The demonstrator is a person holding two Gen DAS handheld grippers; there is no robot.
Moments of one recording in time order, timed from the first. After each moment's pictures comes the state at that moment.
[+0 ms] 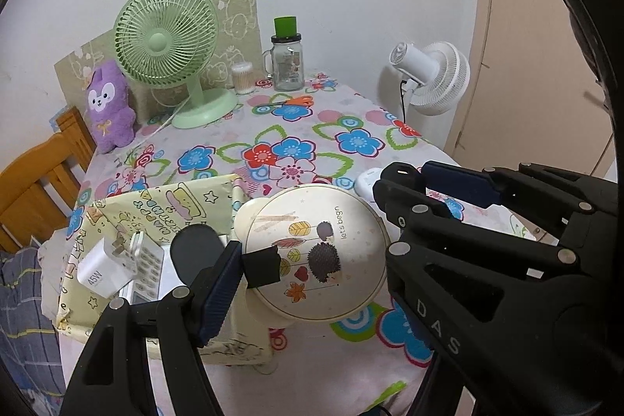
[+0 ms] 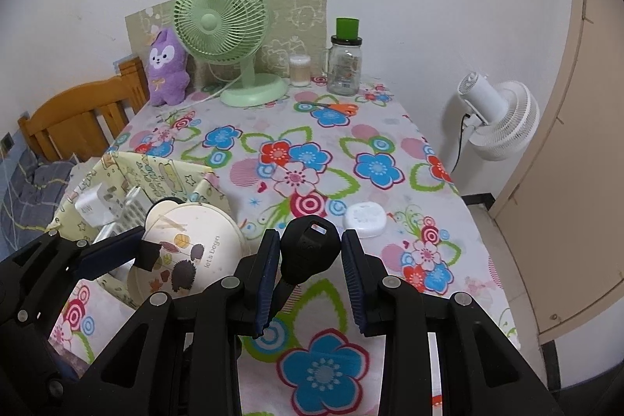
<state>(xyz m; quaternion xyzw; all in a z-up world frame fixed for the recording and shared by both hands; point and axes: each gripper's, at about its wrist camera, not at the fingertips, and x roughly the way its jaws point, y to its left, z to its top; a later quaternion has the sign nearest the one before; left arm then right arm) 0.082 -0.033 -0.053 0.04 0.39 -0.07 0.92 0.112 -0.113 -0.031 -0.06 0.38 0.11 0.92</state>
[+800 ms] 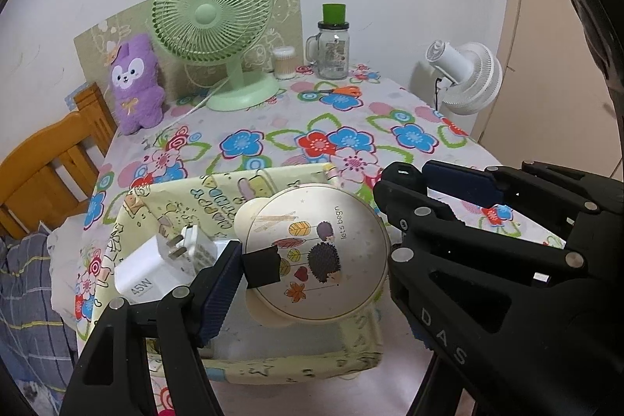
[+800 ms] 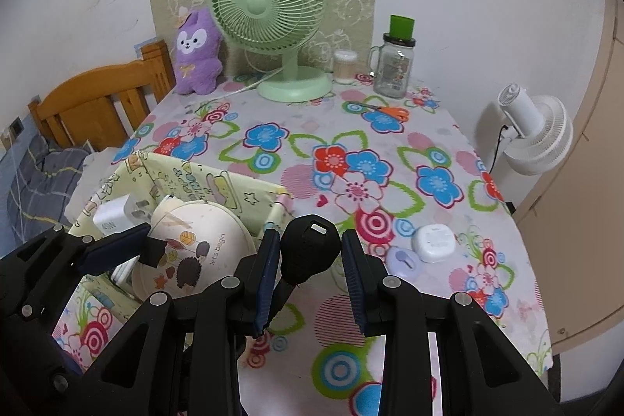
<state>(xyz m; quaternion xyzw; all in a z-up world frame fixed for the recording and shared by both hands) 0.105 0.038 -0.063 0.02 0.41 -0.05 0.91 0.137 -0.036 -0.041 -0.08 0.39 0.15 0.90</state>
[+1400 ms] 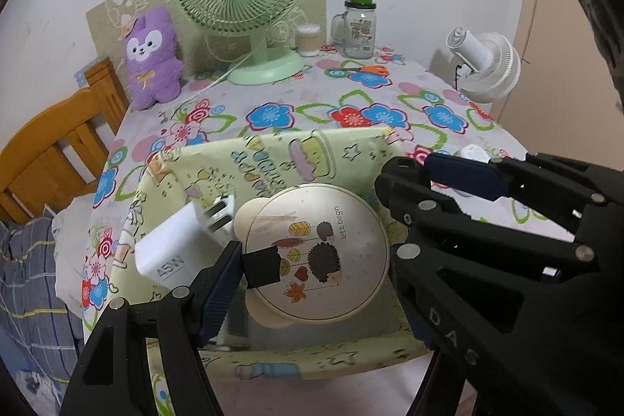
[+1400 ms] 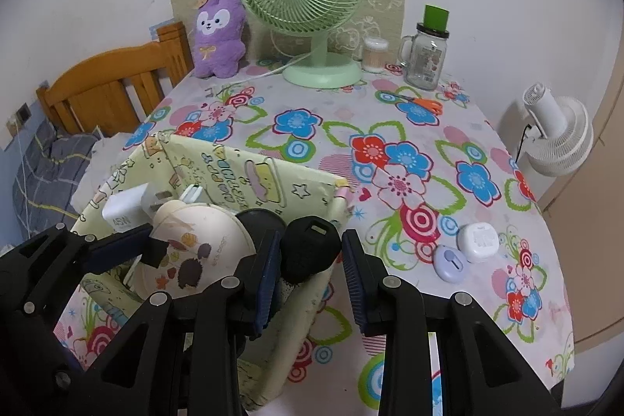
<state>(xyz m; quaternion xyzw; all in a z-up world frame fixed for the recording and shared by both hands) 0.105 0.076 -0.087 0.02 0.43 -0.03 0.90 0.141 0.005 -0.064 -0.09 0.41 0.17 0.89</state>
